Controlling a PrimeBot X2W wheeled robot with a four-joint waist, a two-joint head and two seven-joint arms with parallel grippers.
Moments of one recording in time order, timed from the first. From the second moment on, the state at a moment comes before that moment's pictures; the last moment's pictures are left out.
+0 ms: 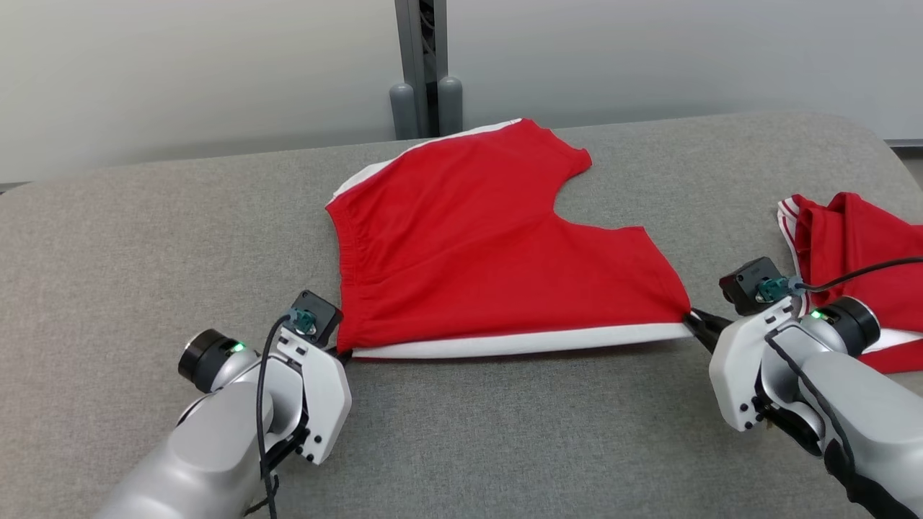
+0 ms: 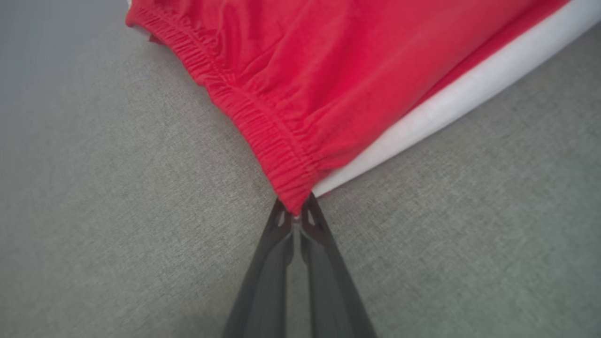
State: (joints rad) left arm -0.74 0.21 -1.05 1.01 -0.70 -0.13 0.06; right arm -0.75 -0.40 0.99 0.85 0.70 0.13 0.02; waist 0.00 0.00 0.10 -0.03
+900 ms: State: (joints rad) left arm -0.43 0.53 -1.16 0.39 -0.87 -0.07 0.34; right arm -0.51 -0.70 1.16 0.44 1.08 0.13 0.48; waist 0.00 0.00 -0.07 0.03
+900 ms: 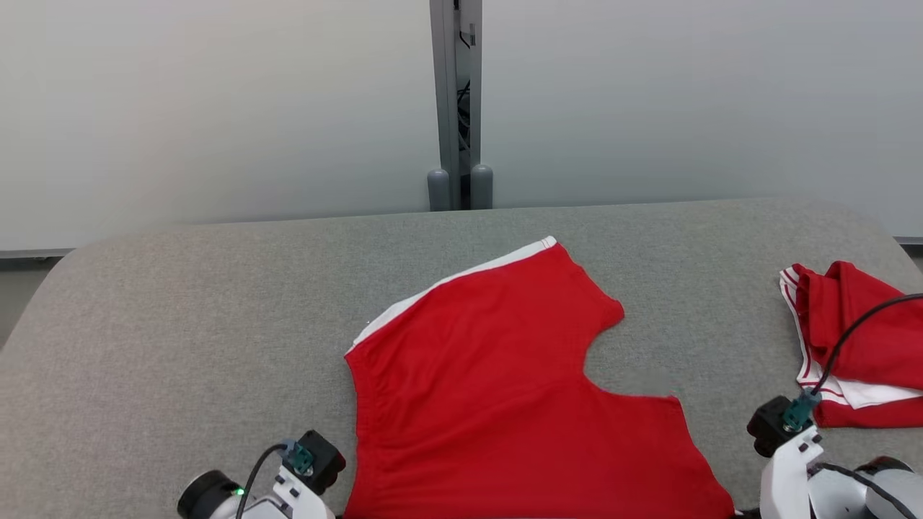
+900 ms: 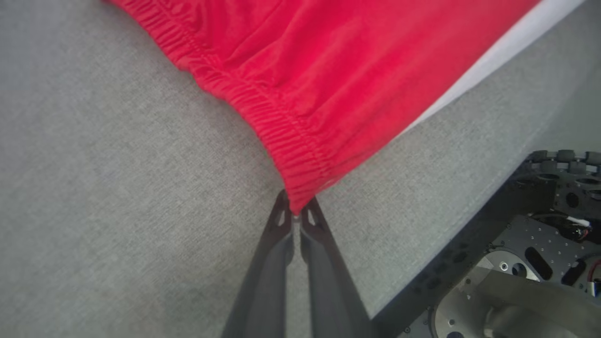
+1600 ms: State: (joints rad) left arm -0.30 0.67 -1.09 0.03 -1.05 0.06 0.44; right arm -0.31 -0.77 0.89 0.24 1.05 0.13 0.63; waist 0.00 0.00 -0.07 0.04
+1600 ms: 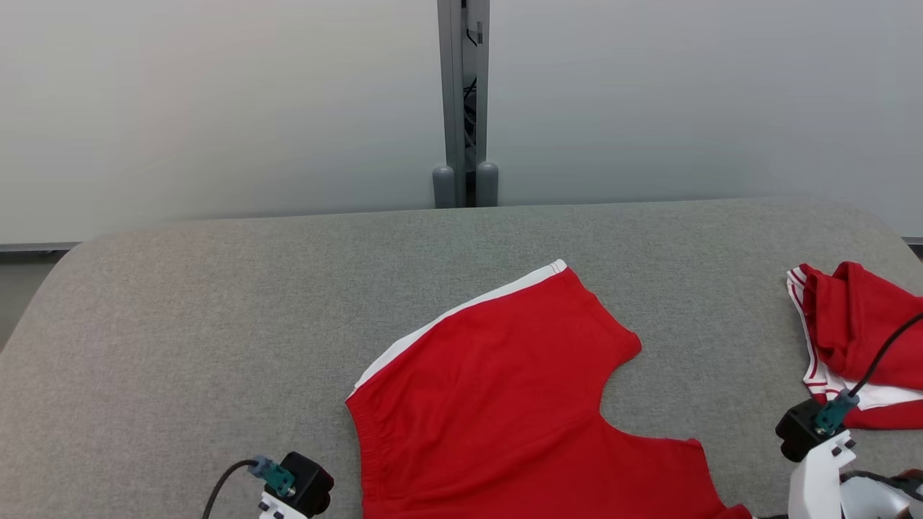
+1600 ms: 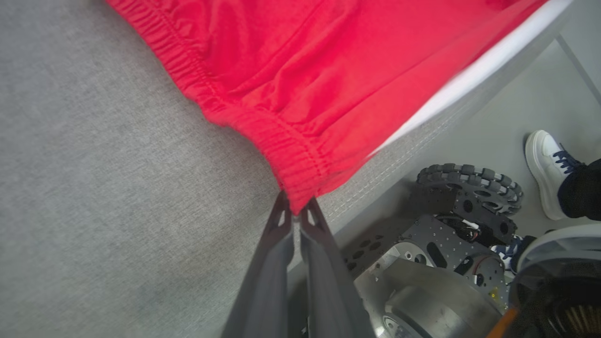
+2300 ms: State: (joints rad) left arm -0.31 0.59 -0.78 -0.02 -1.65 0.02 0.53; right arm -0.38 -0.60 0.50 0.28 1.01 0.13 0.62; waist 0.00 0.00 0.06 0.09
